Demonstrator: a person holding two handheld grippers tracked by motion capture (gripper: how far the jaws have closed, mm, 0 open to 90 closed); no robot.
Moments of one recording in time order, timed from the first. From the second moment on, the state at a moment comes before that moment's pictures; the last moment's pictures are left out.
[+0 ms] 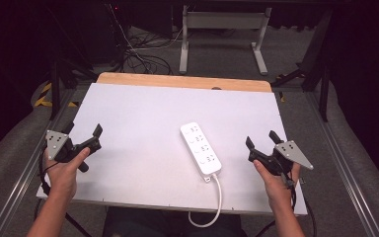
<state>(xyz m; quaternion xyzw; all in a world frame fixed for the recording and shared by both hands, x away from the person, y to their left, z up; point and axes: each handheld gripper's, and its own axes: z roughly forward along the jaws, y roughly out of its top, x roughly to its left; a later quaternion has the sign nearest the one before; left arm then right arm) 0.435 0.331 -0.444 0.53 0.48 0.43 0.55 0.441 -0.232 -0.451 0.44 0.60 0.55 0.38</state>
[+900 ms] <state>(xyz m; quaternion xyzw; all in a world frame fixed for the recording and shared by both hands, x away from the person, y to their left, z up) 0.435 0.331 -0.445 0.53 0.48 0.43 0.55 0.439 -0.233 -0.445 0.40 0.62 0.56 0.37</state>
